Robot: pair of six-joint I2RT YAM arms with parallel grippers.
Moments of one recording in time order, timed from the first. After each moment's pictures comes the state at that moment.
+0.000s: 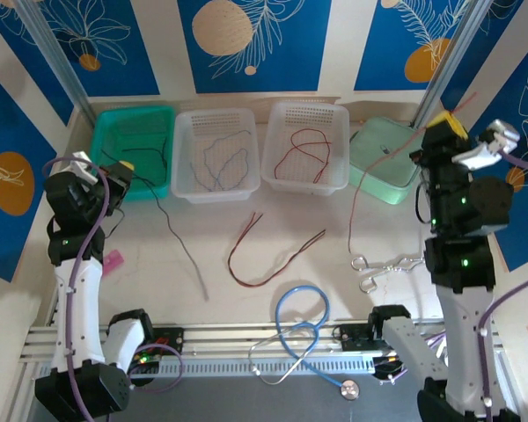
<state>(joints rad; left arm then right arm) 0.25 0.87 0.90 -0.27 0.51 -0.94 0.04 0.80 1.25 -0.16 0.12 0.47</state>
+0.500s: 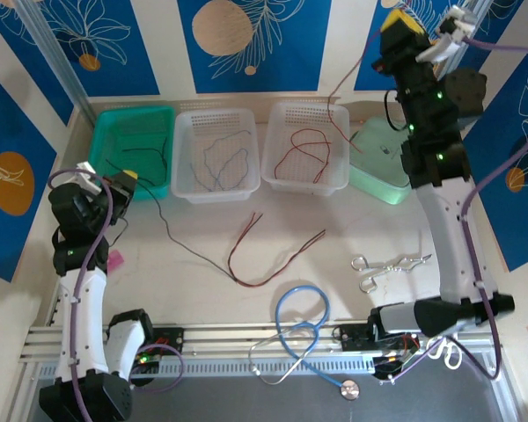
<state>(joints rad) 0.25 0.81 0.81 -0.24 0.52 -0.97 0.18 1.38 1.82 0.03 -0.05 0.46</state>
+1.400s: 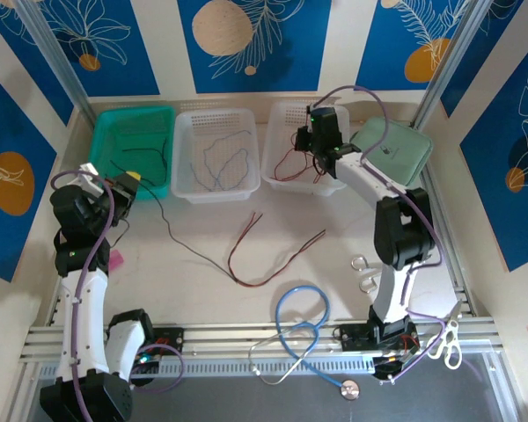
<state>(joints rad) 0.25 0.80 0.79 -0.20 0.57 -1.00 0.32 1.97 1.59 -0.26 0.11 0.28</state>
